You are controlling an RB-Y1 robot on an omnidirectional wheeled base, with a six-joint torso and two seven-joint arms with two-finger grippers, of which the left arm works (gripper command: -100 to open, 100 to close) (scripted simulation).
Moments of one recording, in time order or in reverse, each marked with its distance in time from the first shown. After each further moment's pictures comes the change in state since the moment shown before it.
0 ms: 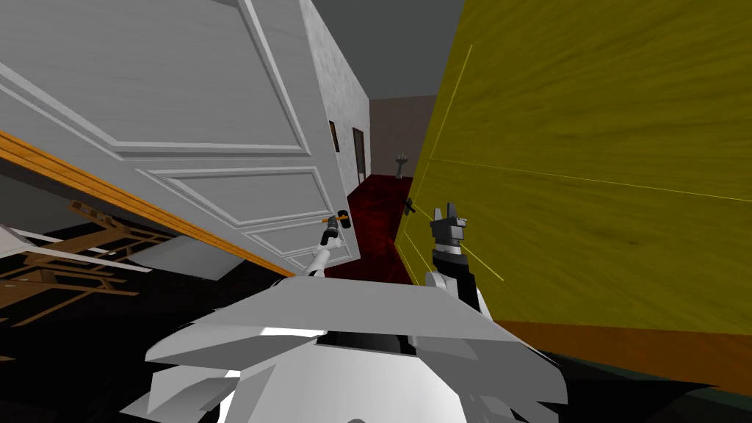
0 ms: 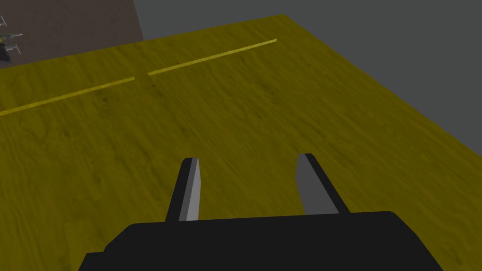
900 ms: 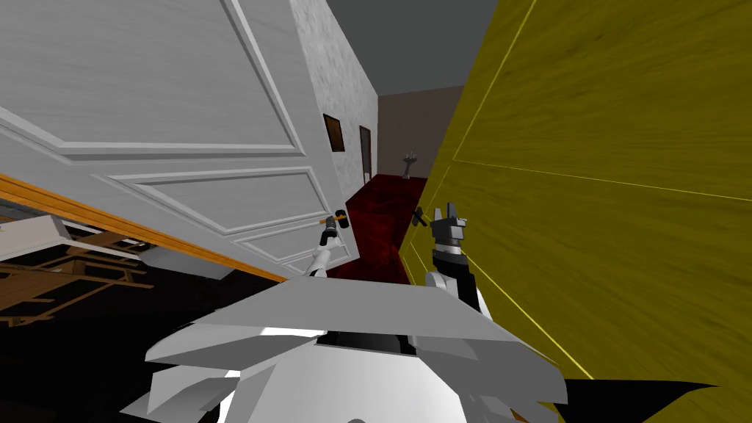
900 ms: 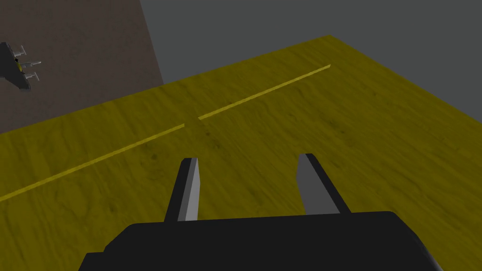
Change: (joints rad) arm -0.007 -0.040 0.090 -0.026 0.007 0.003 -0.083
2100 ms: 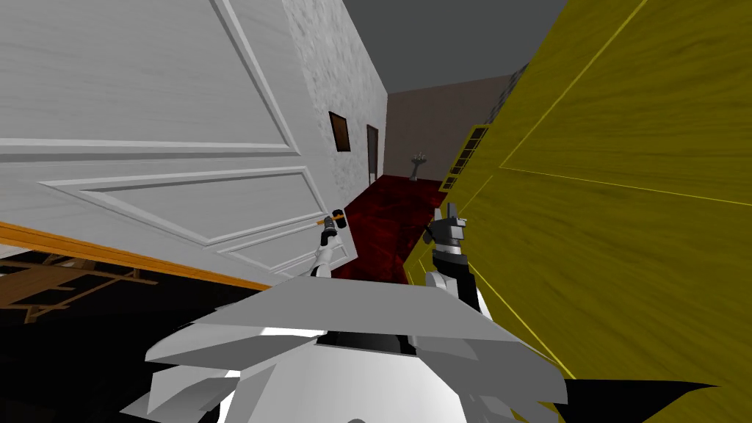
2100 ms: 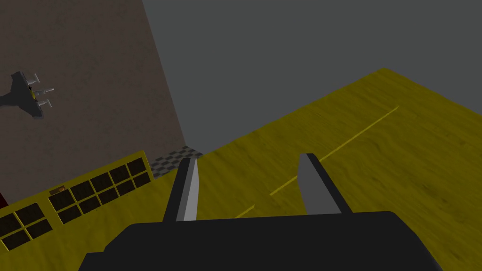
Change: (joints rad) arm -0.052 -0.052 0.138 0.026 0.032 -0.046 -0.140
